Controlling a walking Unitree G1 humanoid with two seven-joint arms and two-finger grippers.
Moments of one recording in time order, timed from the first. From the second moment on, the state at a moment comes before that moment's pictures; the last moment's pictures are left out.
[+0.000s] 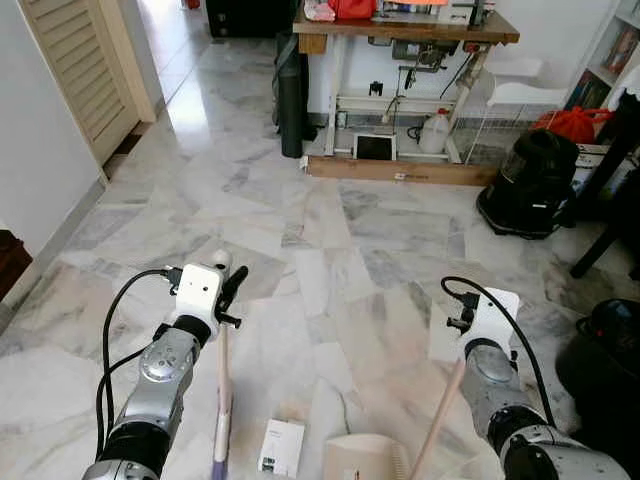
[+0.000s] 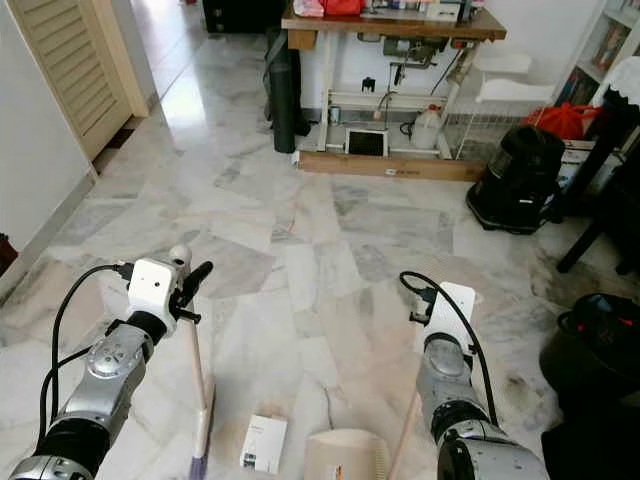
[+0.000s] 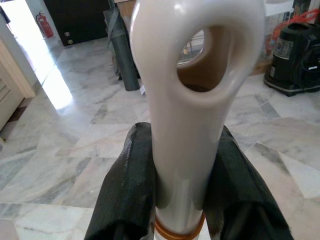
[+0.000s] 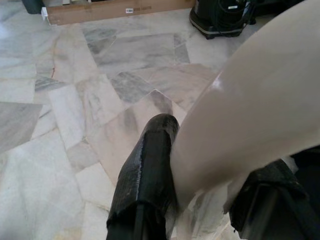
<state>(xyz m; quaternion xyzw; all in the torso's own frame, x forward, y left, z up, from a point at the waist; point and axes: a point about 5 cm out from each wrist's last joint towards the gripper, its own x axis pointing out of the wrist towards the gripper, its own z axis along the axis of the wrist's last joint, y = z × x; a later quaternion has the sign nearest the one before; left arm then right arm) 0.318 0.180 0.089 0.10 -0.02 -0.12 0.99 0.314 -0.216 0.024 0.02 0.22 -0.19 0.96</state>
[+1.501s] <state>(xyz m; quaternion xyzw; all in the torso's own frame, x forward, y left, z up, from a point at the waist) 0.319 0.179 0.080 0.11 0.01 -0.13 0.99 0.317 -0.216 0.026 0.04 0.22 -0.18 0.96</state>
